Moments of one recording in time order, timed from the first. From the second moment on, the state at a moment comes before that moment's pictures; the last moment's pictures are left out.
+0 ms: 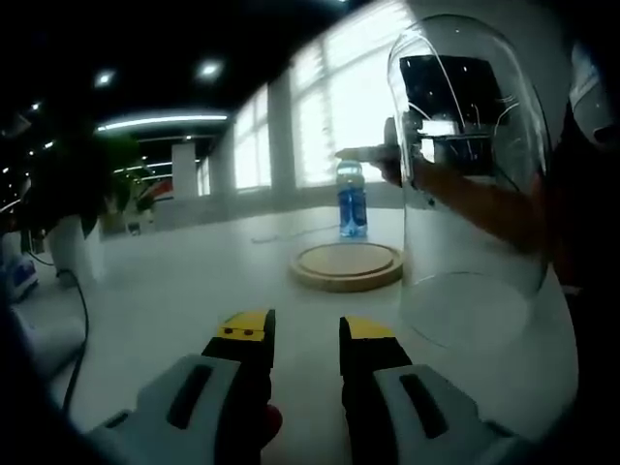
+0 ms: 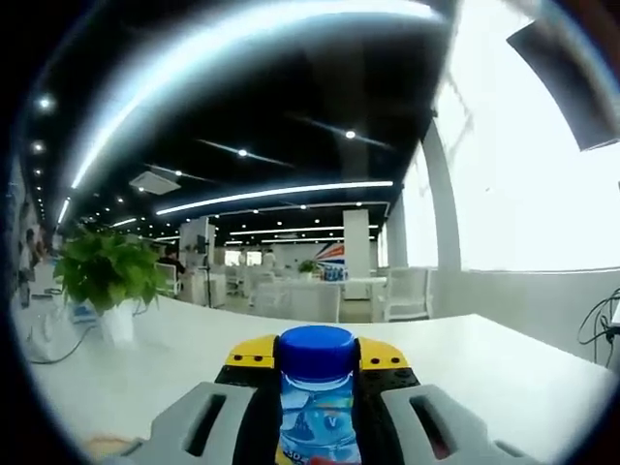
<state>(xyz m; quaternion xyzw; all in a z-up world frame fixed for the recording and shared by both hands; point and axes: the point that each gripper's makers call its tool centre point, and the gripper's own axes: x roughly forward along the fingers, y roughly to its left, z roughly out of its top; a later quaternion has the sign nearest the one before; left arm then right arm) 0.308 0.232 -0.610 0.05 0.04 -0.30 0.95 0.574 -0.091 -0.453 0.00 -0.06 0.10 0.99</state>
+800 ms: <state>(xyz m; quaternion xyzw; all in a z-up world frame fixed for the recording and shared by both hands) 0.307 0.232 -0.610 0.05 0.04 -0.30 0.95 0.563 -0.059 -0.452 -0.02 -0.04 0.16 0.99</state>
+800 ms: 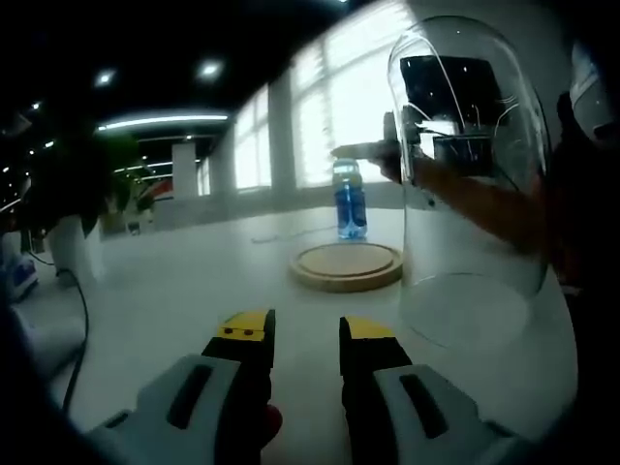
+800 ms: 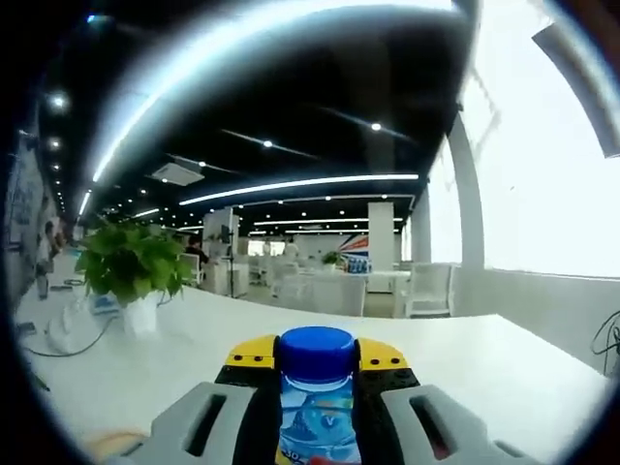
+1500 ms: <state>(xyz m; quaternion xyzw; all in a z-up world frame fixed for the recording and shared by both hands) 0.307 0.232 -0.610 0.05 0.04 -0.30 0.95 0.530 -0.008 -0.420 -0.01 -0.07 0.25 0.97</state>
